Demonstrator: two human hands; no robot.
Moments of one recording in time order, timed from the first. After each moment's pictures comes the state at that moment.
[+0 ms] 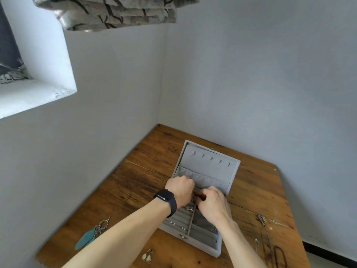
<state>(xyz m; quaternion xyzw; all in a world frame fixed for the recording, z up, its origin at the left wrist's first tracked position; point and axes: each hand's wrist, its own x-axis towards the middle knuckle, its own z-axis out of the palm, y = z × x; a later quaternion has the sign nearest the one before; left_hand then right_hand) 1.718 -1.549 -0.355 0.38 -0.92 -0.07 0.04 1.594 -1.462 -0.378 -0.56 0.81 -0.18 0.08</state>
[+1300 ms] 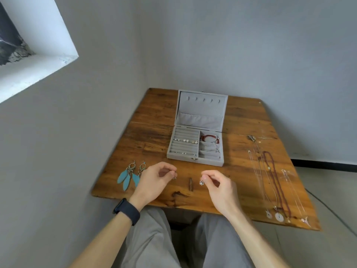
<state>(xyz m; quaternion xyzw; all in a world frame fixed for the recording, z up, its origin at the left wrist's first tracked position) 1.911 -1.422 -0.371 0.37 -0.77 -0.46 0.22 1.731 -1.279 -0.401 -0.40 0.76 -0.49 0.18</state>
